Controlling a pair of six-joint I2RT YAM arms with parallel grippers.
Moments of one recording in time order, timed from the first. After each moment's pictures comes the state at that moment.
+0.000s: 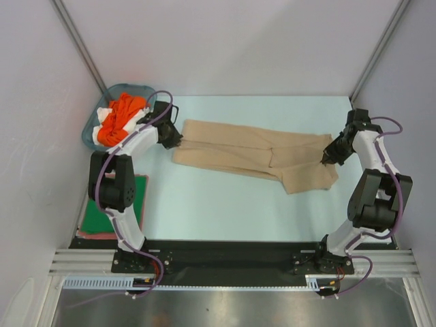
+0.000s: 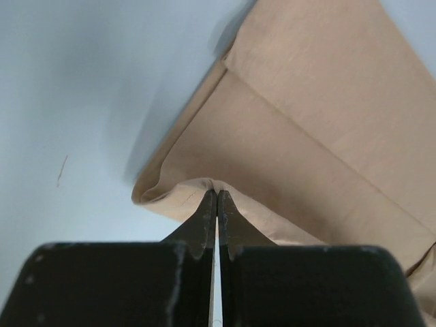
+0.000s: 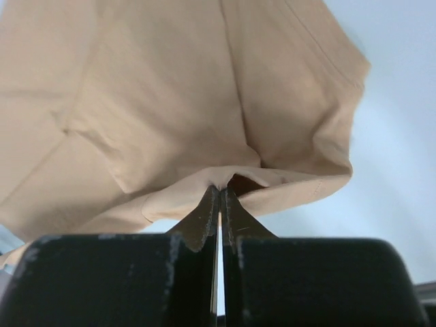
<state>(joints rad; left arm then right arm) -0.20 1.85 1.40 -0.54 -0.08 -0.73 -0.23 1.63 1.30 -0.87 -0.09 0.63</state>
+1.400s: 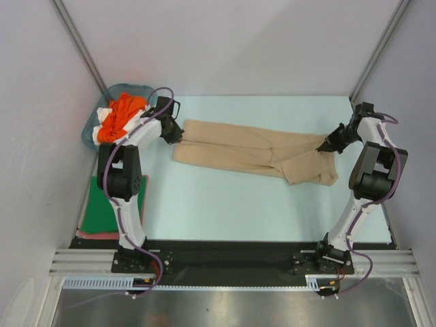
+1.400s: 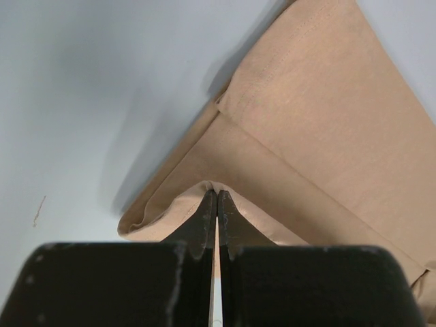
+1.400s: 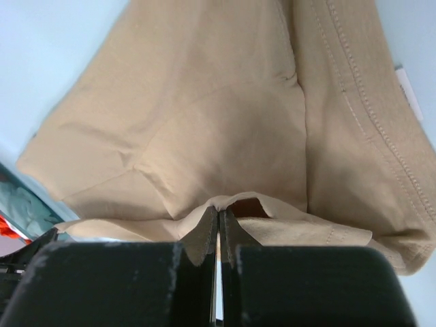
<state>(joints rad) -0.18 2.01 1.57 -0.57 -0.08 -0.77 -0.32 2.00 1.59 -0.86 -0.41 0.57</state>
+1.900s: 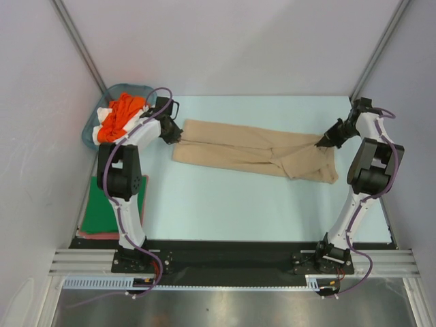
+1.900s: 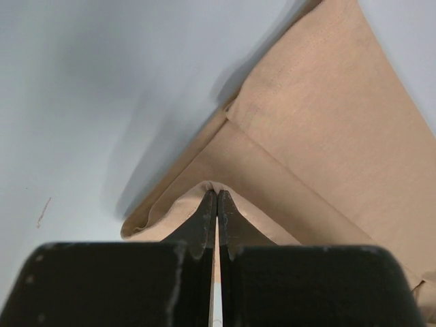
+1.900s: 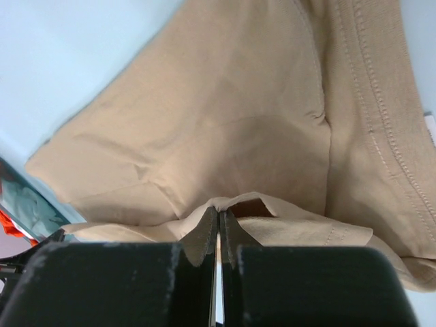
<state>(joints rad) -0.17 2.02 1.57 -0.57 -0.09 -0.80 -0.31 2.09 1.73 -0.89 -0.43 0.56</state>
